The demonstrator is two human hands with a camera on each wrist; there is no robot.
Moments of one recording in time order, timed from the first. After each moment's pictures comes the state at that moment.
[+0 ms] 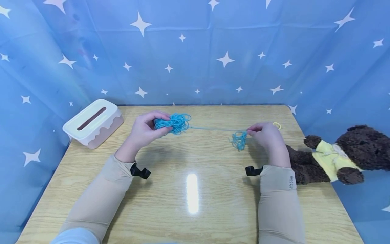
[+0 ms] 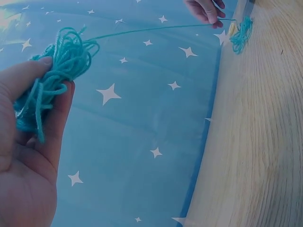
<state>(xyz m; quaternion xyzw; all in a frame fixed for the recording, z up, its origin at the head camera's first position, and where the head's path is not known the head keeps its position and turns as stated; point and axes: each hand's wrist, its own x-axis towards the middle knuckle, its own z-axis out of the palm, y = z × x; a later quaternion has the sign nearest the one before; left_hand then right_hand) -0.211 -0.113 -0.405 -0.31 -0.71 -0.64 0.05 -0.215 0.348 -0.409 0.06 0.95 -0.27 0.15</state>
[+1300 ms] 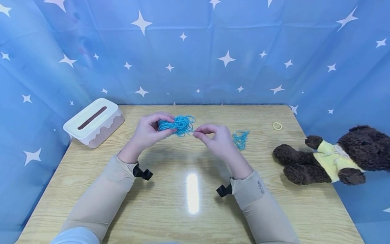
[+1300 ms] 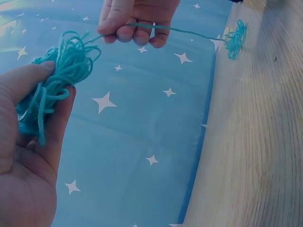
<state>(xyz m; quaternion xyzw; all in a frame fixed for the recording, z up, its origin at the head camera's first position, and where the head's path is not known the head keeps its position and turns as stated) -0.207 -0.104 -0.406 -0.31 -0.72 -0.63 0.04 -0.175 0.181 -0.396 -0.11 0.89 -0.45 0.02</state>
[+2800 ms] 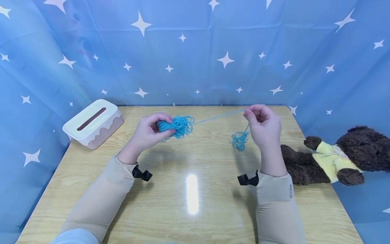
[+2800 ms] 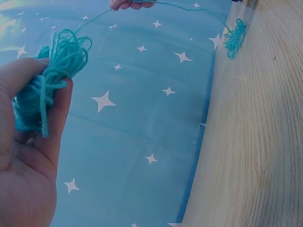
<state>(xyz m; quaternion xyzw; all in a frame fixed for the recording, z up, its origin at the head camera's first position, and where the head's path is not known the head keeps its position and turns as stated) -0.208 -0.105 -0.407 -0.32 -0.71 -0.62 0.04 -0.183 0.274 -0.364 0.02 0.82 -0.52 -0.24</state>
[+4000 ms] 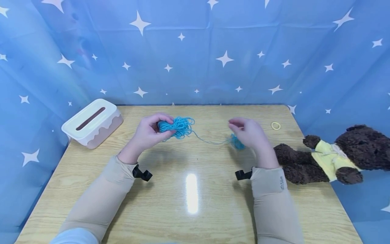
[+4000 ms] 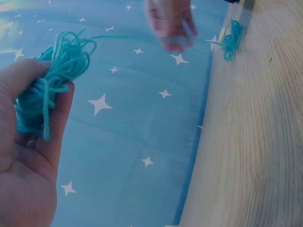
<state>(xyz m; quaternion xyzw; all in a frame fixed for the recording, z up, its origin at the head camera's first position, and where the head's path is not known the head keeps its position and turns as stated) -0.206 -0.101 -0.408 -0.31 -0.72 -0.62 0.03 -0.206 0.284 -0.395 -0.06 0.94 -0.33 0.09</state>
